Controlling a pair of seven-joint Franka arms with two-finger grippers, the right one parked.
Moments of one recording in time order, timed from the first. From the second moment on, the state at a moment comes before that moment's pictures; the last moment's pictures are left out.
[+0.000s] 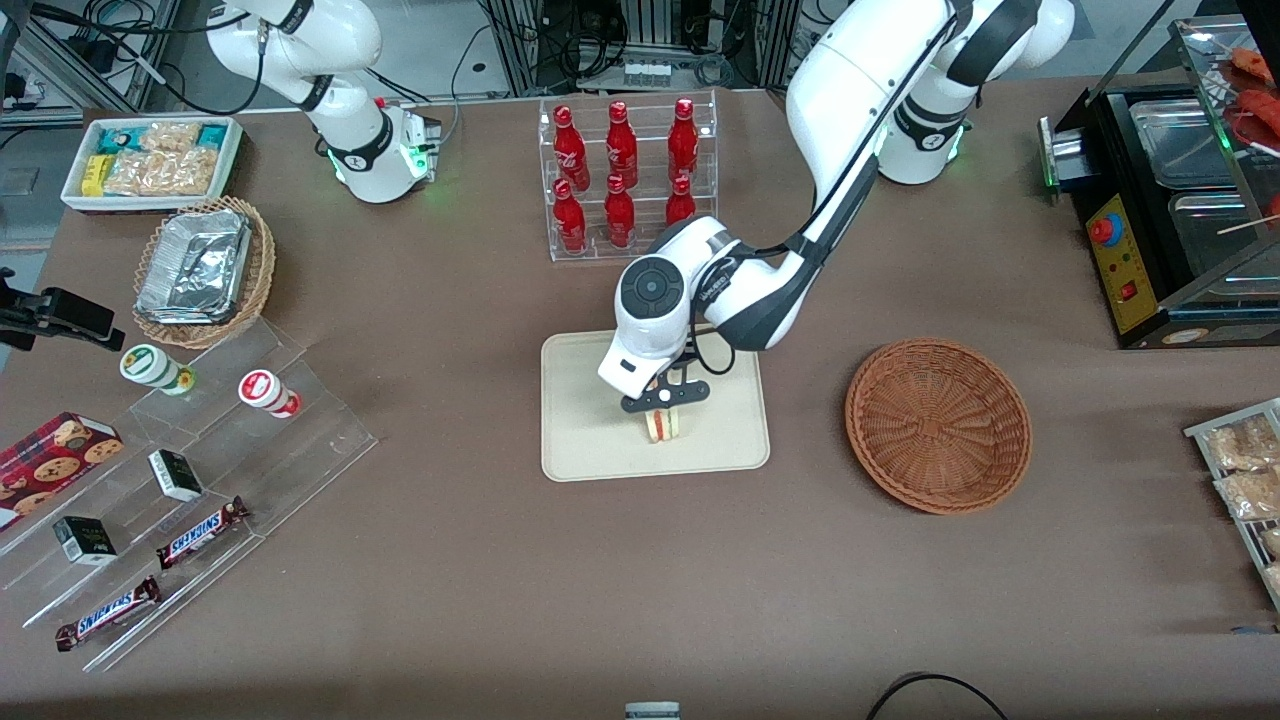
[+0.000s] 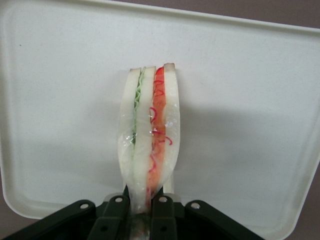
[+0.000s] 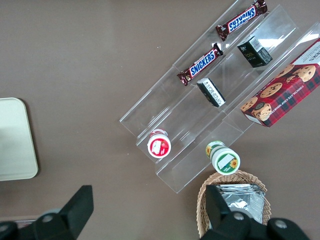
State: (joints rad) arm -0.65 0.72 -0.18 -1.47 0.04 2.11 -0.99
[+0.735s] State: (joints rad) arm -0.65 0.70 -0.17 -1.43 0.07 2.10 -1.01
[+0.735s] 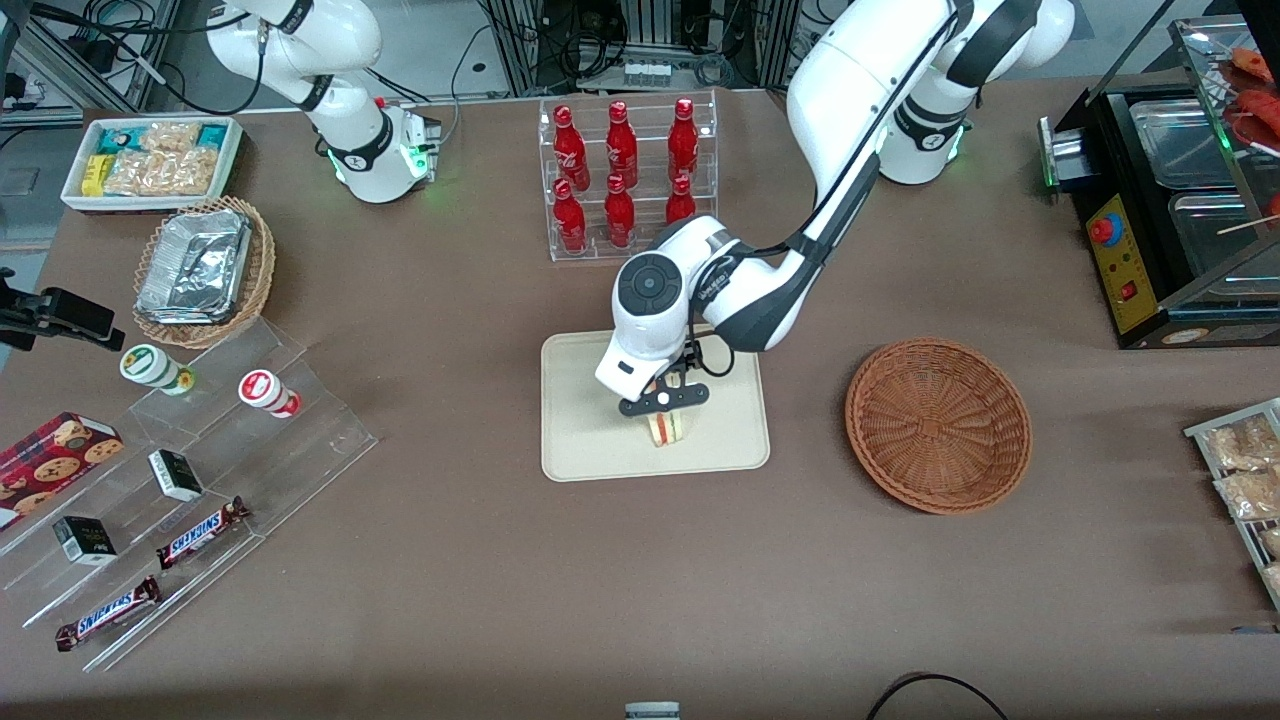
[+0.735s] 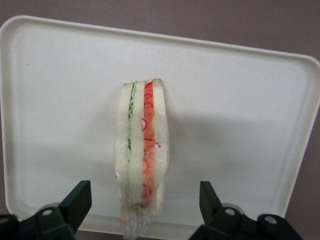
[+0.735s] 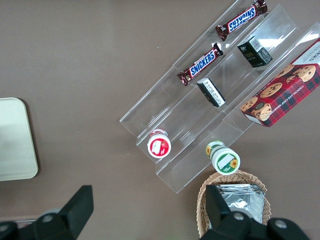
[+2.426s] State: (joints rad) arm -0.10 0.11 -0.15 -1.74 0.03 1.74 -0.08
